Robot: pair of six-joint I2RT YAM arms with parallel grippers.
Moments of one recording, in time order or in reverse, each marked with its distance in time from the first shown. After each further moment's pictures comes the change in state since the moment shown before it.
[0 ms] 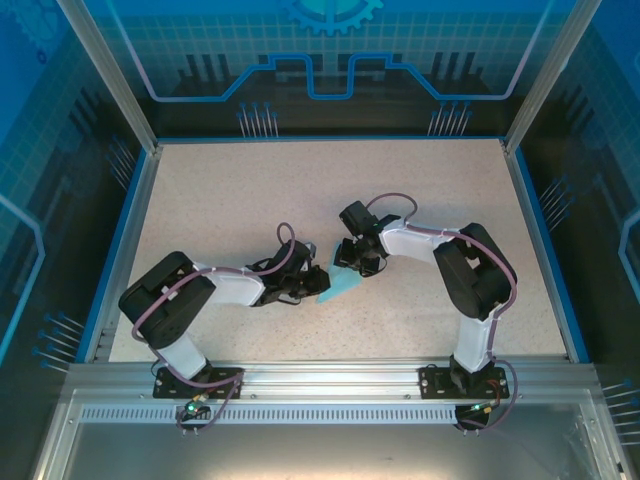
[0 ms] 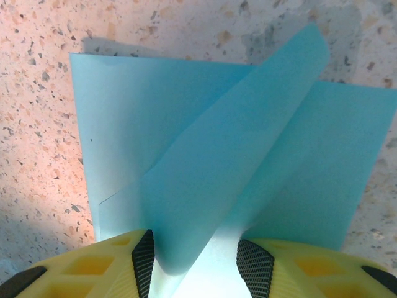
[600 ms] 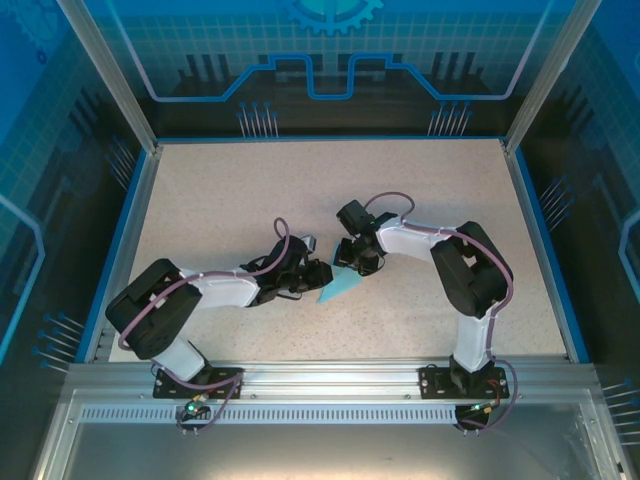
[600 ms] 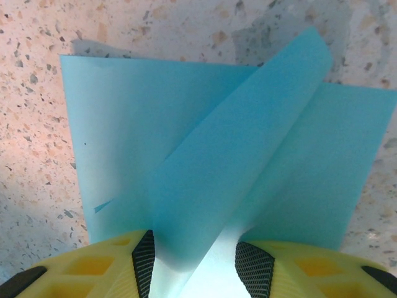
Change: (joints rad) left arm -0.001 -0.084 0.000 0.032 0.010 -0.019; right arm 0.007 0.027 0.035 -0.044 0.018 0.007
